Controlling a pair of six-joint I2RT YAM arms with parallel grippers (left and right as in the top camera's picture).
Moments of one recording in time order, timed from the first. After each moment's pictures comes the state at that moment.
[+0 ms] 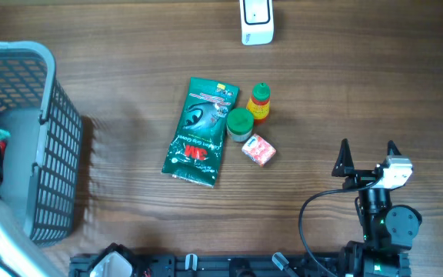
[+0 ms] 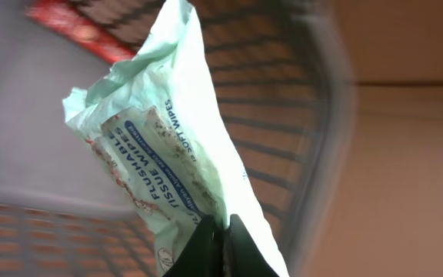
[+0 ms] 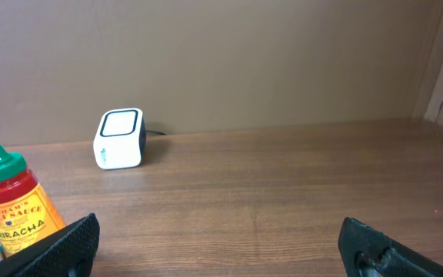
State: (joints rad) left arm 0.79 1.12 1.38 -0.93 0.00 -1.40; right arm -0.19 0.02 0.01 0.01 -0.16 0.06
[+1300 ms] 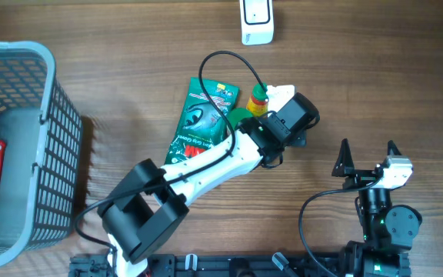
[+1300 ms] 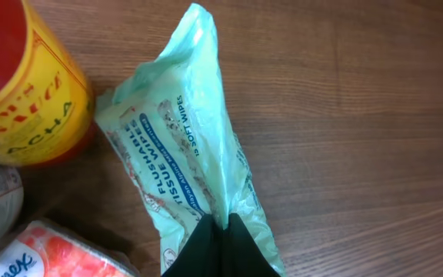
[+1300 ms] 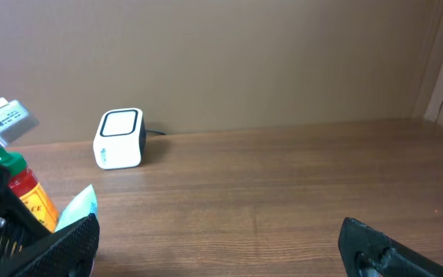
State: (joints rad) left arm -0.92 1.92 1.38 -0.36 -0.15 -0.85; right arm -0.19 0.02 0.01 0.01 -0.16 0.06
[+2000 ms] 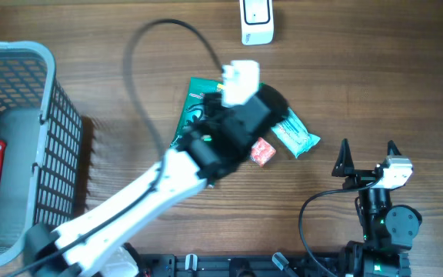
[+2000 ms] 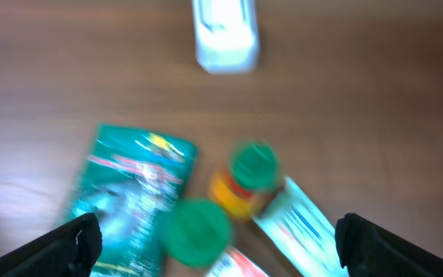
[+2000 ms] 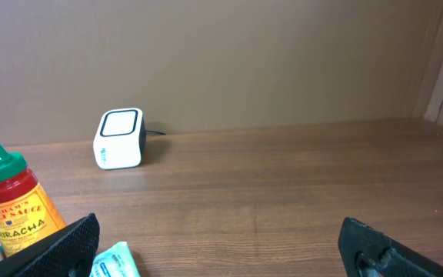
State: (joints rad) left arm -0.89 1.52 1.38 -0.66 -0.58 -0.65; right arm -0.19 0.02 0.01 0.01 -0.16 0.06
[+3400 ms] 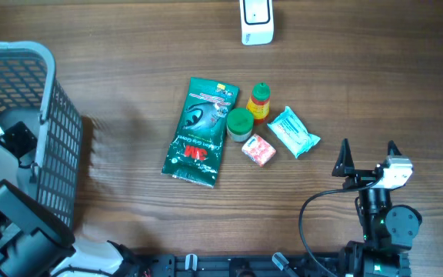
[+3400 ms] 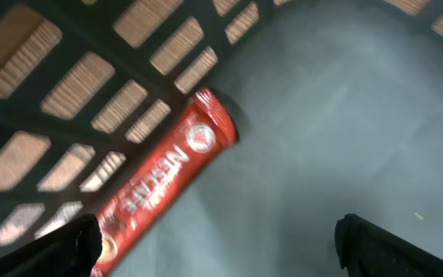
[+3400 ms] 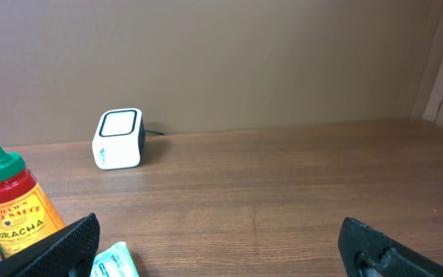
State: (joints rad) left arm 0.77 1.71 1.04 -0.29 -0.18 0.10; right arm -0.19 0.02 0.01 0.01 -0.16 0.06
